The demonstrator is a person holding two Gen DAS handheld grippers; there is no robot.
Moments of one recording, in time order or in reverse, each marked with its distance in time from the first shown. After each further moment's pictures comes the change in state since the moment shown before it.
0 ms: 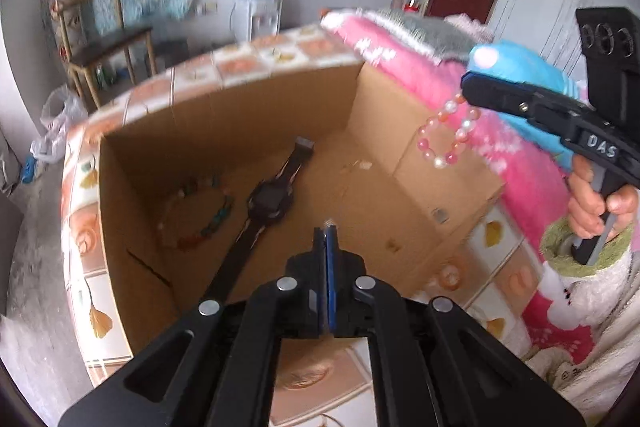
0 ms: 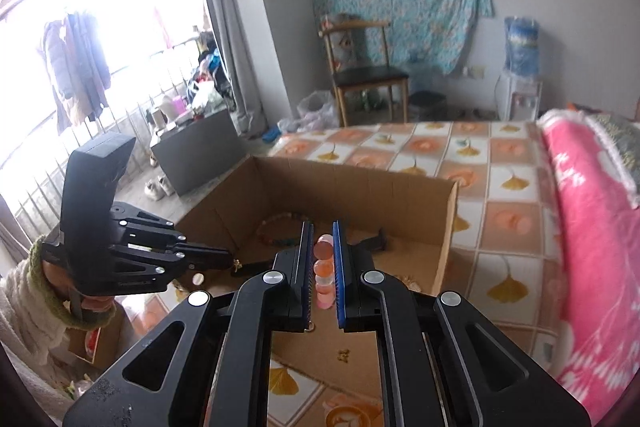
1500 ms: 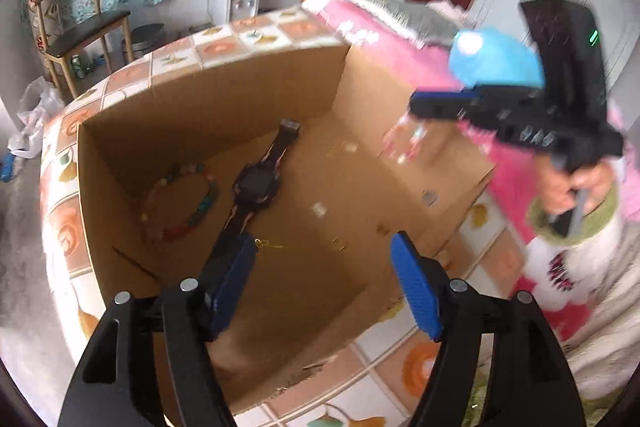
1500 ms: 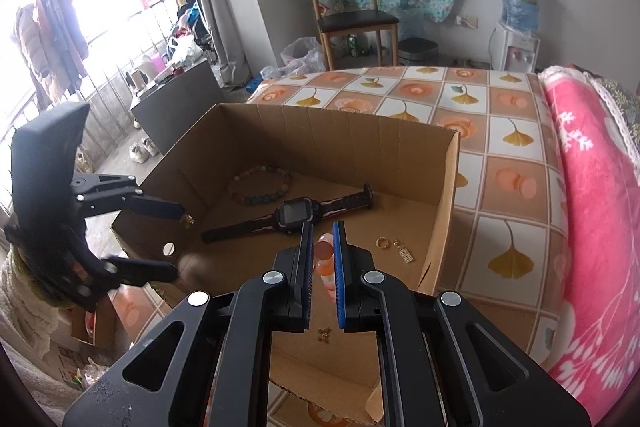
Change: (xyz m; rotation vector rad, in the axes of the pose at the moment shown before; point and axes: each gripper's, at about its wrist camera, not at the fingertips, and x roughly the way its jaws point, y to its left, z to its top) left arm -0.003 0.010 -0.001 0.018 0.032 -0.102; right arm 0.036 -0.011 0.000 0.019 0.190 -0.048
